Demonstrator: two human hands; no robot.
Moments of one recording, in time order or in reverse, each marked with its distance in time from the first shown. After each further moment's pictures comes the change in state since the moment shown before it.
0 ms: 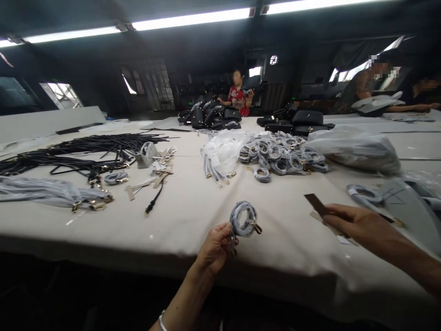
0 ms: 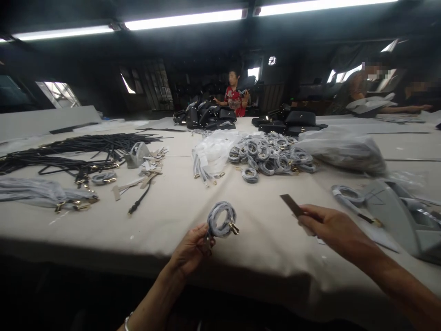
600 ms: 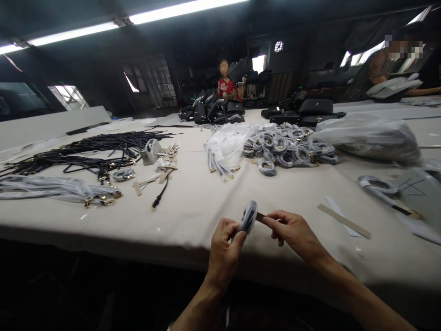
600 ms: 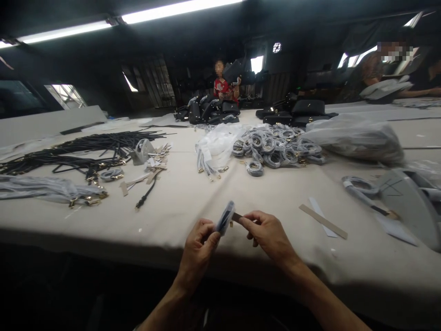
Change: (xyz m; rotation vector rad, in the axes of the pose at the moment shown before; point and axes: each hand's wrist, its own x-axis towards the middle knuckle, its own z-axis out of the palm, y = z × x) left_hand -0.032 -0.007 0.011 0.780 0.131 0.588; right_hand -0.037 -0.111 0.114 0.618 -0.345 0.172
